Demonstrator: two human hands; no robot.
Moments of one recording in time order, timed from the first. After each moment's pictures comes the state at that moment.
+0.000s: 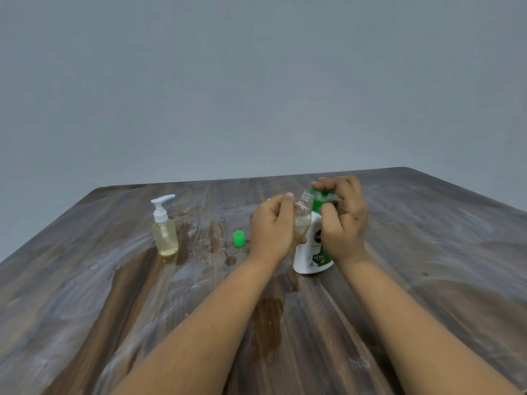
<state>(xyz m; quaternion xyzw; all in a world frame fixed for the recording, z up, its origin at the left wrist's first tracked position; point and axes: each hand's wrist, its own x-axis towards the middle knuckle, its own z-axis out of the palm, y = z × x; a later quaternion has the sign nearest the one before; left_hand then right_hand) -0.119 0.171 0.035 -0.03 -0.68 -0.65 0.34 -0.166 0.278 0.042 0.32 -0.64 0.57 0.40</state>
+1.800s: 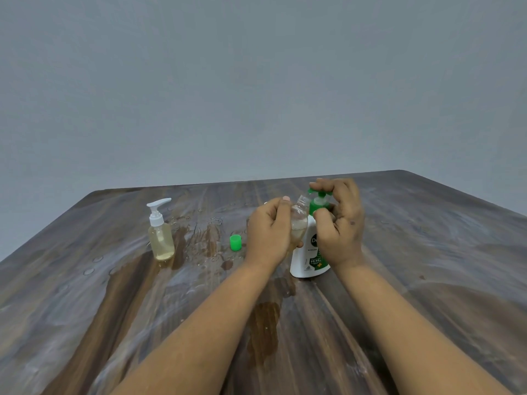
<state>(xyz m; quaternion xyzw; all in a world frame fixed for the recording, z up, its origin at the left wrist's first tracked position) -0.122 0.169 0.031 -0.02 -0.69 -0.64 0.34 -0.164 0.278 0.043 0.34 -0.63 0.57 0.40</state>
